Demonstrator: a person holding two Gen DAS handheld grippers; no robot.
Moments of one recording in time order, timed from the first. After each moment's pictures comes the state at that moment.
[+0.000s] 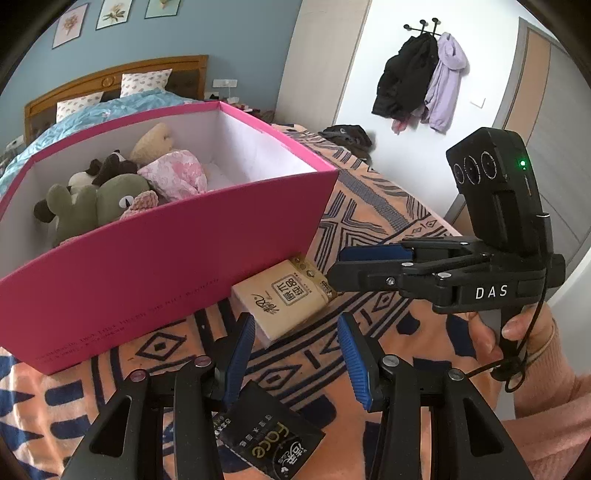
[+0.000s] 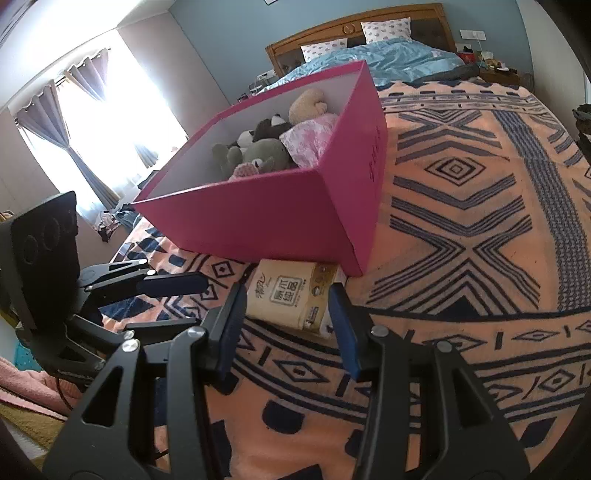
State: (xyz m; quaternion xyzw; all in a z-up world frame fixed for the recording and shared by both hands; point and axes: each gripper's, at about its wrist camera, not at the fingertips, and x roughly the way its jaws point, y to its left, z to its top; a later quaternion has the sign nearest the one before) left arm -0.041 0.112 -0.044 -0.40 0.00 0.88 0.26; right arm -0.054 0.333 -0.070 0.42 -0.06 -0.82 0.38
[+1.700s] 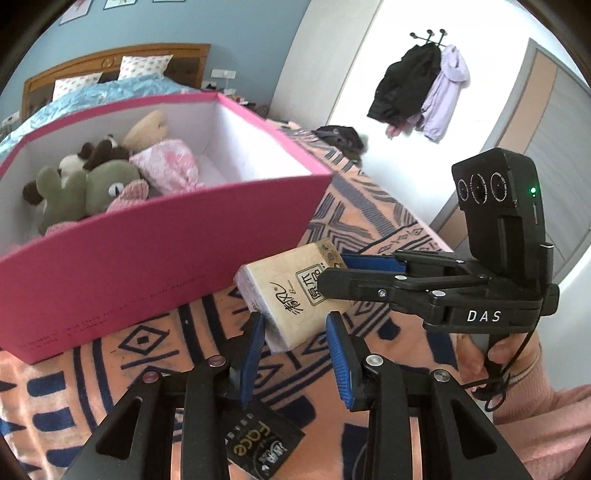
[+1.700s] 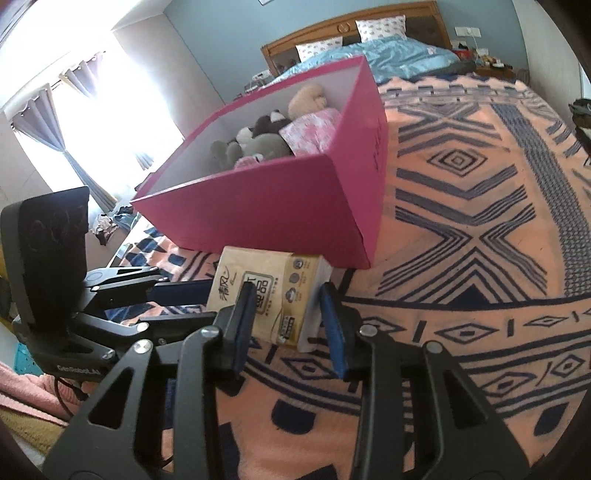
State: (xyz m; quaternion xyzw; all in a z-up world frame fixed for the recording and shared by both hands) left arm -0.043 0.107 -0.041 -0.41 -0.05 0.86 0.29; right arm -0.042 0.328 -0.064 0.41 -0.07 -0.83 0.37
